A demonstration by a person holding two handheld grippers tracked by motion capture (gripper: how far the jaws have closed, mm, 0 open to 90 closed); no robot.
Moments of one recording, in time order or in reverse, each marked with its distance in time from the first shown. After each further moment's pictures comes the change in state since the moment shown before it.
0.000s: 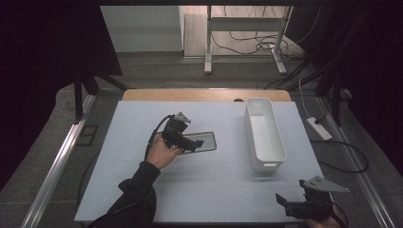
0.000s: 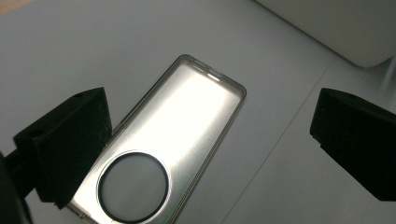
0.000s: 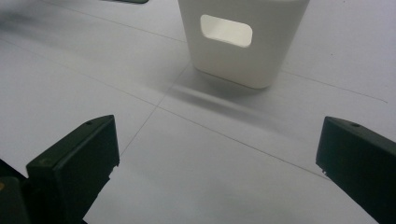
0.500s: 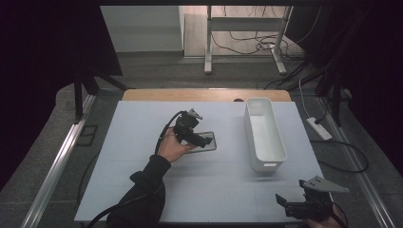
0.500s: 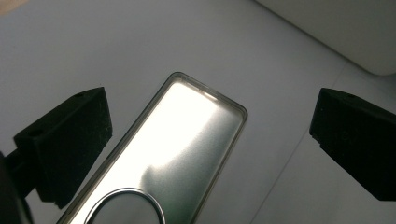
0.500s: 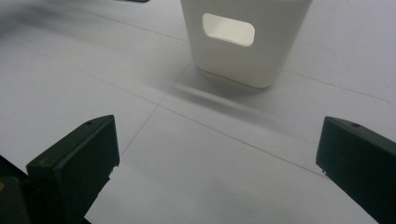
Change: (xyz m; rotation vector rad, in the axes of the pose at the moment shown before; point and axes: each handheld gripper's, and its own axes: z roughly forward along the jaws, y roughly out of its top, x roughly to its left) left arm -0.005 0.023 0.028 0.061 0.039 0.033; right arm 0.000 0.000 0.000 0.003 0.005 -0.003
